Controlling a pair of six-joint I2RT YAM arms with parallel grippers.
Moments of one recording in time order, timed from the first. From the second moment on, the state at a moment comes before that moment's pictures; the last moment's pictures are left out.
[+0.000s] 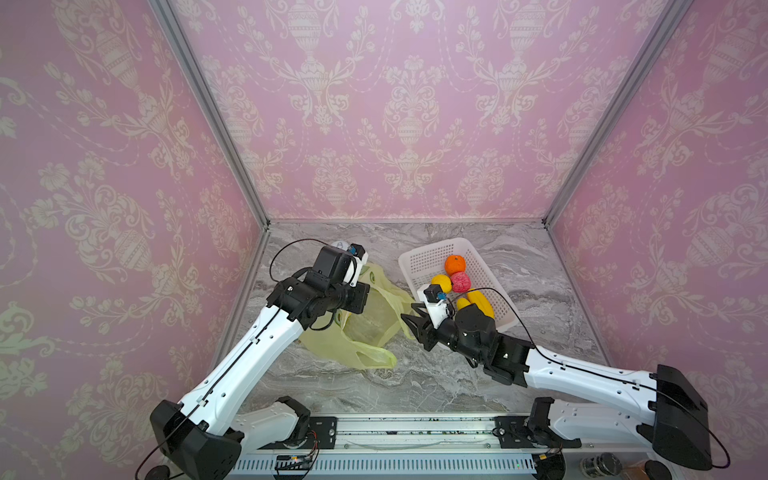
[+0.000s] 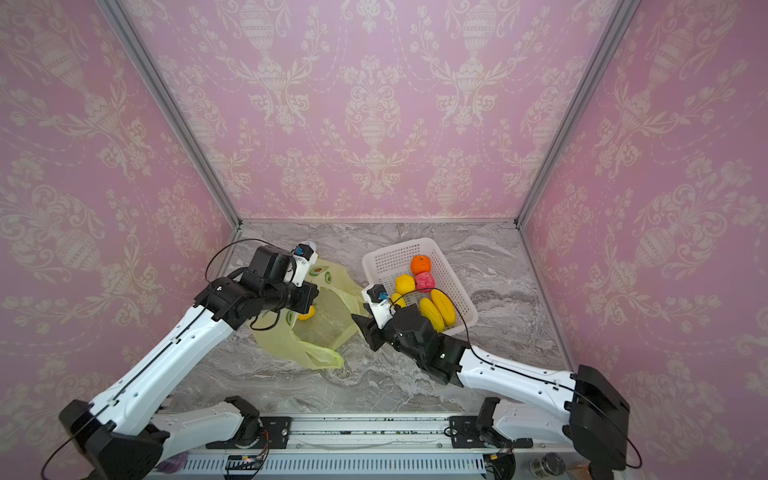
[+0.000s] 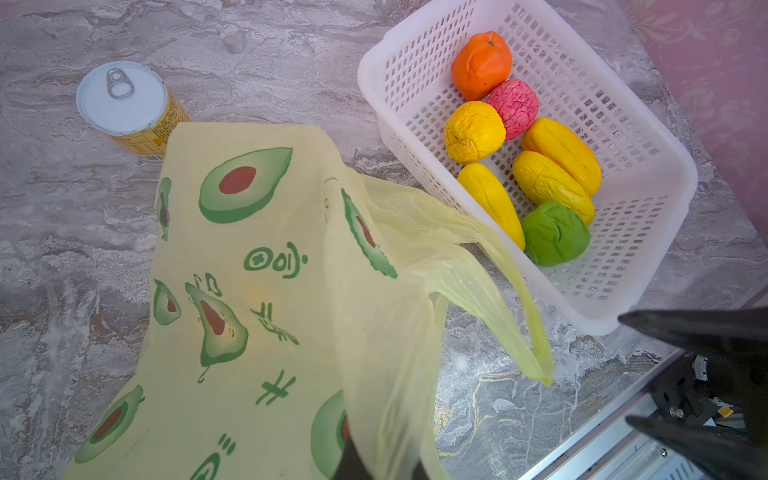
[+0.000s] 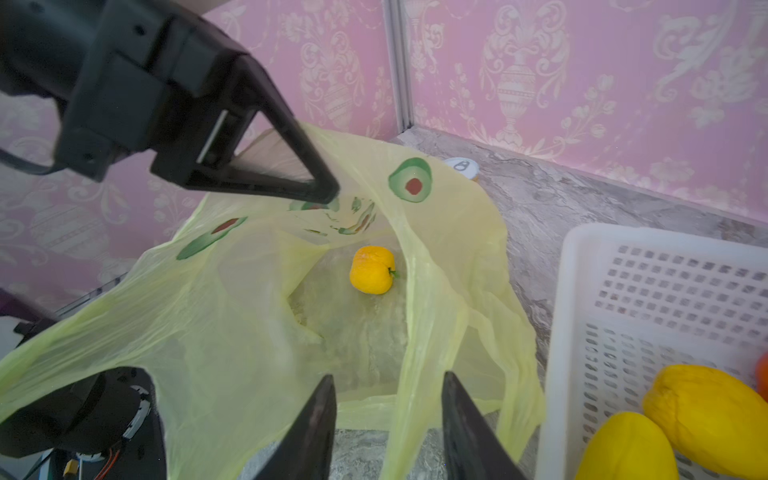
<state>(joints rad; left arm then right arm) -0.50 1.18 1.23 -0.91 0.09 -0.20 1.03 1.18 0.69 0.22 0.14 0.19</state>
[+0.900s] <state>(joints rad) -0.56 1.06 1.22 -0.85 0.29 -0.20 1.12 1.95 1.08 0.34 0.25 0.21</state>
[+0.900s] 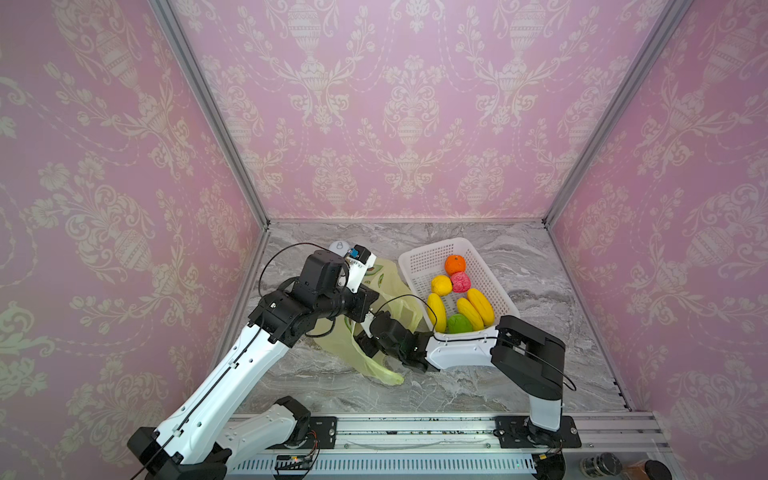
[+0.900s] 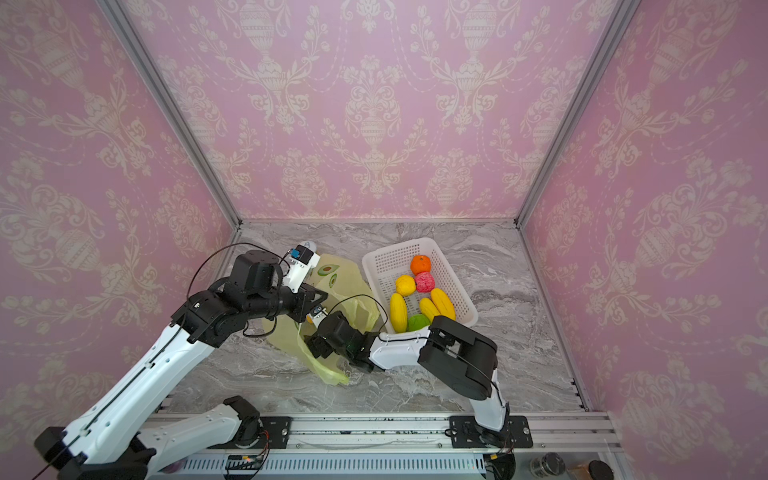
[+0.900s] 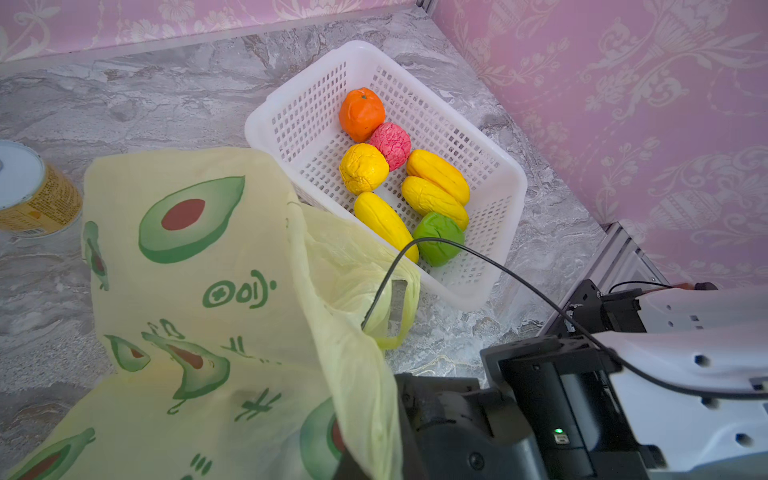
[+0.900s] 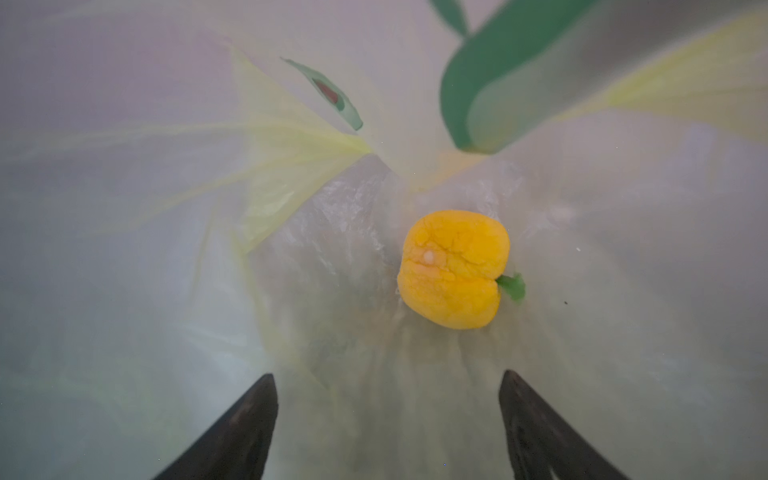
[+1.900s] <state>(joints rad) -0.59 1.05 1.21 -0.84 0.34 -0.20 1.10 2.21 1.33 0.26 0.36 0.21</state>
